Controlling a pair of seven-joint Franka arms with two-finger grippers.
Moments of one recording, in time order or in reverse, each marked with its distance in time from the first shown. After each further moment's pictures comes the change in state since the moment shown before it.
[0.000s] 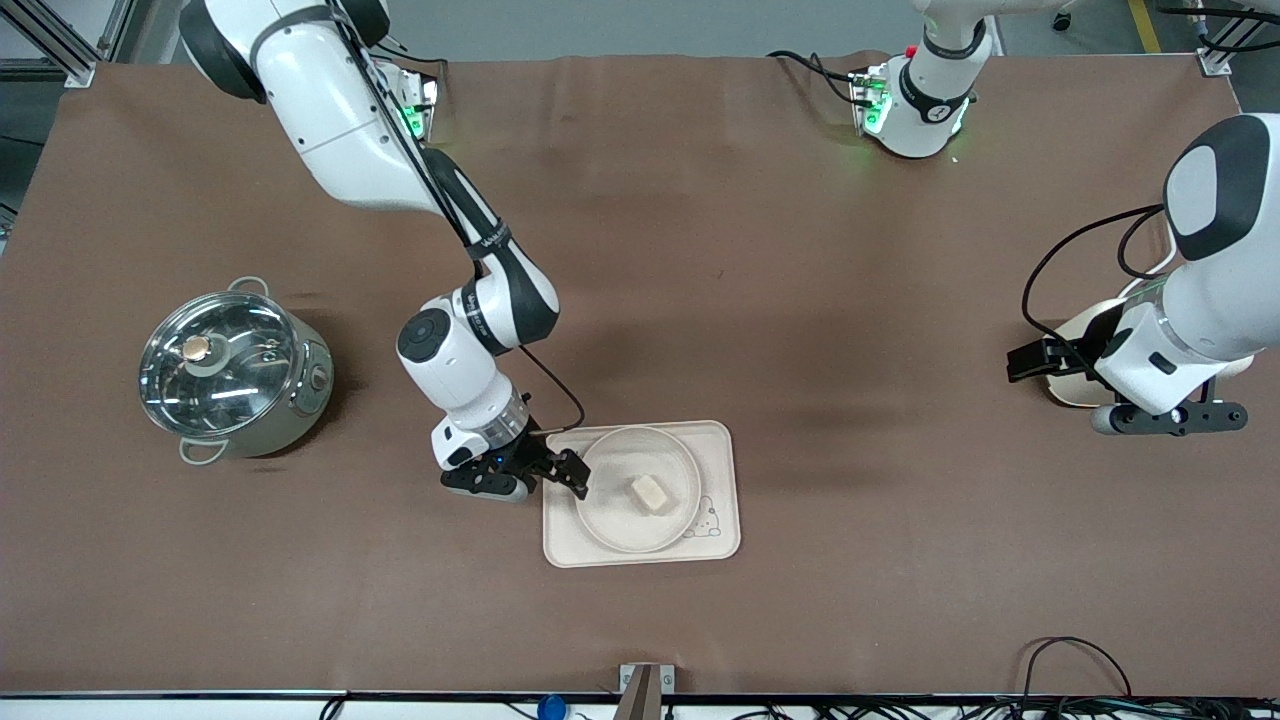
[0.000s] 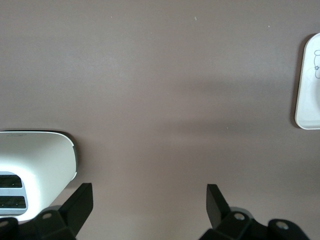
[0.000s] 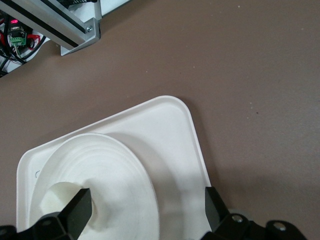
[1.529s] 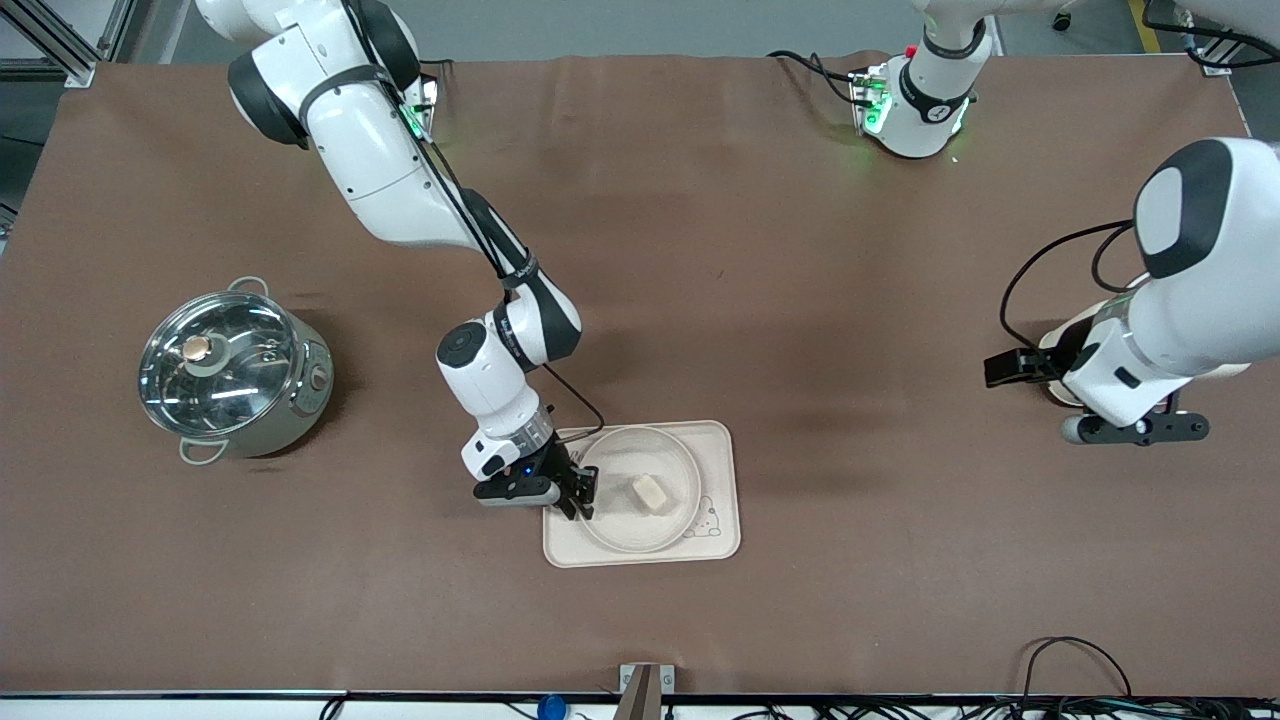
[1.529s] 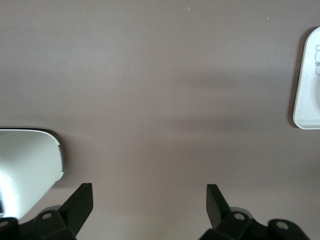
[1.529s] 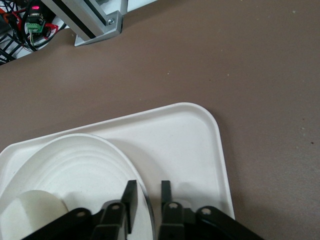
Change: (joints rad) left arm -0.026 0.054 -0.014 0.003 -0.001 0.014 -0.051; right arm 0.027 0.164 -0.002 0.117 -0.043 0.157 -0.097
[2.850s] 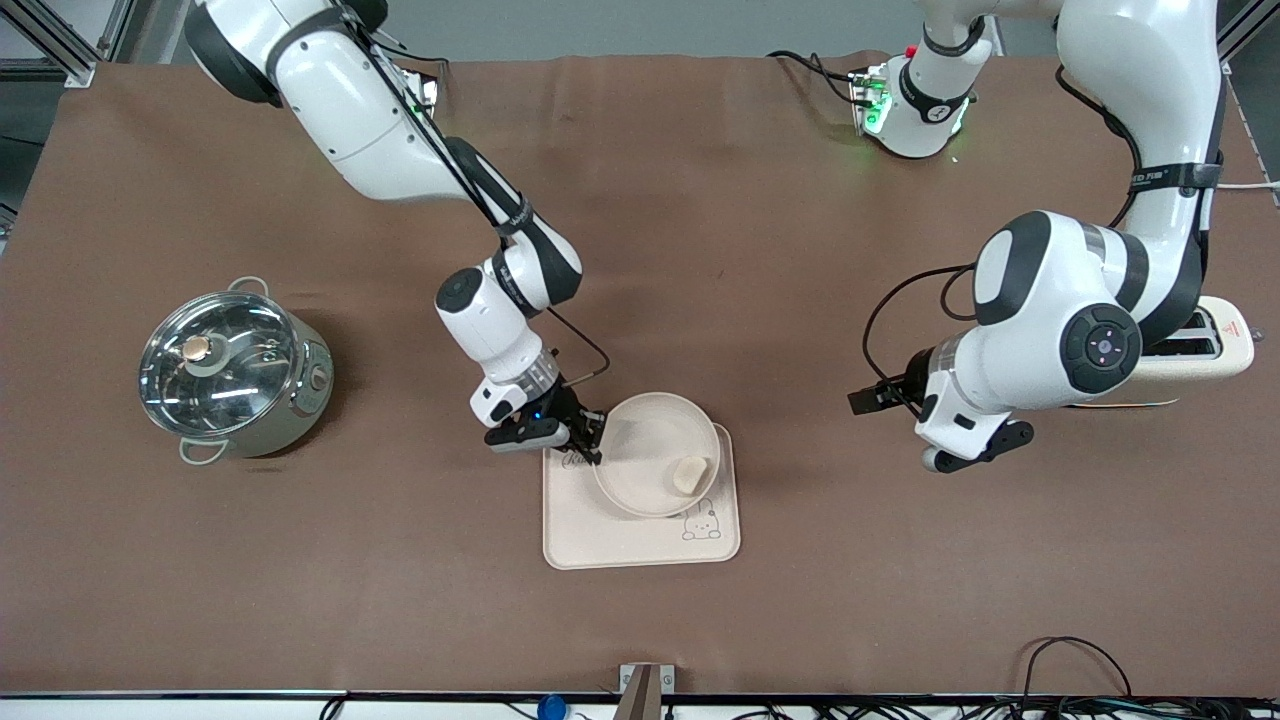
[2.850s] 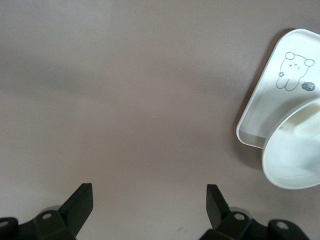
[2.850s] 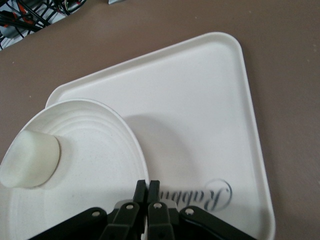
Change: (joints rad) left arm -0.163 0.126 -0.003 0.003 -0.137 0.082 -0.429; right arm -0.080 -0.241 0.174 -0.387 0.001 0.111 -0.030
